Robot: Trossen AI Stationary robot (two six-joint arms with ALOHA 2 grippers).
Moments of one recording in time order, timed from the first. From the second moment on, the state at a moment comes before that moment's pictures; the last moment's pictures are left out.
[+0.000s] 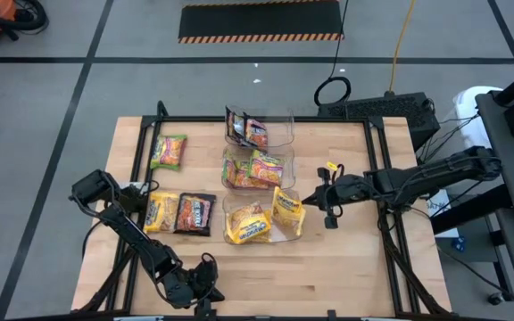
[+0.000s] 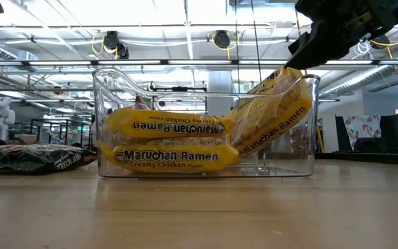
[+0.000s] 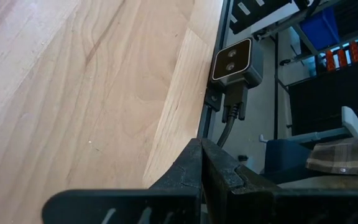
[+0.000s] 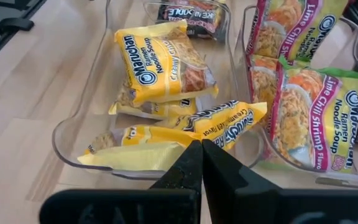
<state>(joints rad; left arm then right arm) -0.86 1.78 0.87 0.26 -0.31 -1.21 0.16 1.00 0.57 -0.17 0.10 -0.02</state>
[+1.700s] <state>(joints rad) -0.86 1.78 0.87 0.26 -0.31 -1.20 0.26 1.09 0.57 -0.14 -0.11 0.12</state>
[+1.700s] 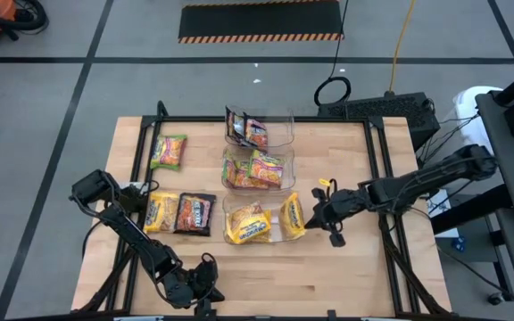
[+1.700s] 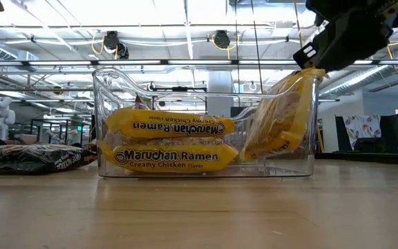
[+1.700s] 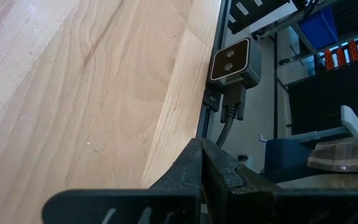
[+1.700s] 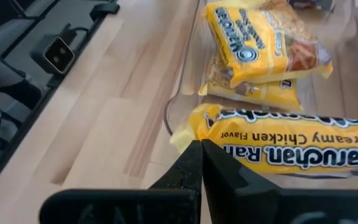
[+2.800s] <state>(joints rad) -0.86 1.78 0.87 0.27 -0.31 -1.20 0.24 1.19 0.57 -0.09 -0.10 0.22</state>
